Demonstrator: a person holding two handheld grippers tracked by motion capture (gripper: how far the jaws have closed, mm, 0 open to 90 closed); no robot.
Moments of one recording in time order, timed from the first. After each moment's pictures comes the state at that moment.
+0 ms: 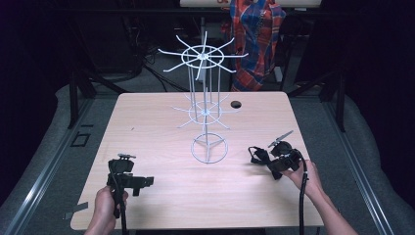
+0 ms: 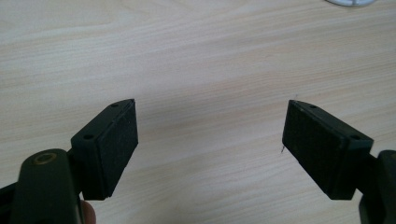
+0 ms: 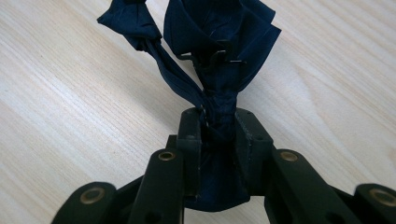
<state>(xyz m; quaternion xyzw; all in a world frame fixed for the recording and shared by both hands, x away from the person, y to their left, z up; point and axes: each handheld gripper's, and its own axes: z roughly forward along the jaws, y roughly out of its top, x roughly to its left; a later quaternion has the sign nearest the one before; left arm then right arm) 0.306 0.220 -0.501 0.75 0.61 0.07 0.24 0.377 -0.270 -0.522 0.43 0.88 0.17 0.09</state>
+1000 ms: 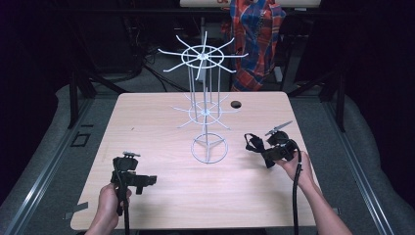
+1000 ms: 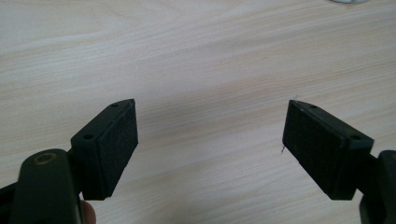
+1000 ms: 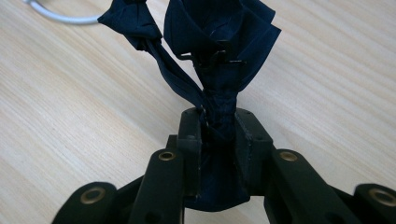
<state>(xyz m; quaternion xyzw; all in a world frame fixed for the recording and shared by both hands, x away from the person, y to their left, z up) 0.313 0.212 -0.503 0.76 0.60 0.07 0.24 0.401 -0.259 -0.510 0.45 0.86 0.23 0.10</state>
